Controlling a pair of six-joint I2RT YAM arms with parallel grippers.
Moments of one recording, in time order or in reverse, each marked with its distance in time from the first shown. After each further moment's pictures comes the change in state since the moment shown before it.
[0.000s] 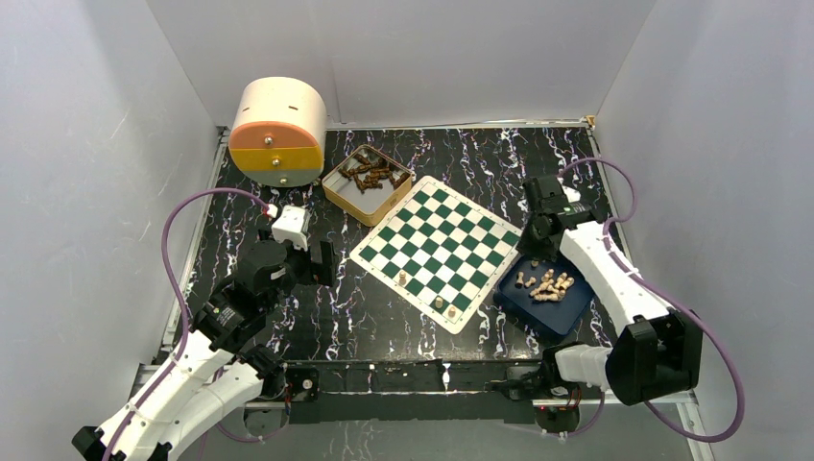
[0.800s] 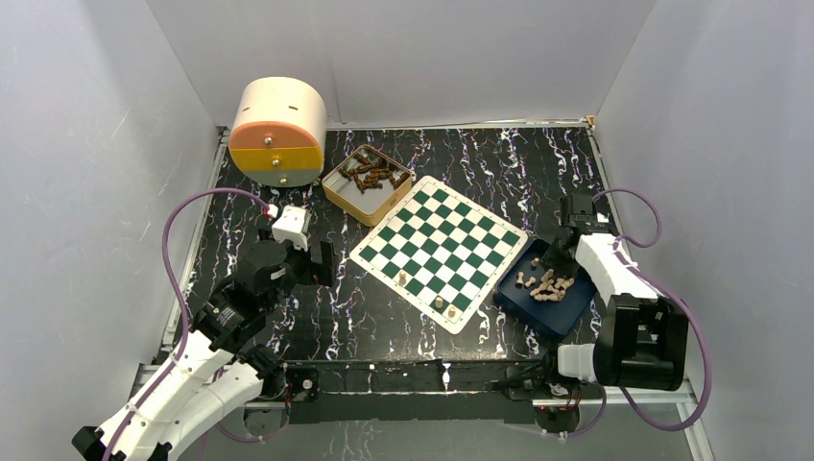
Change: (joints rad) left arm 0.000 0.000 0.000 0.000 0.000 0.010; right arm -0.343 0.046 -0.253 0.259 -0.064 -0.116
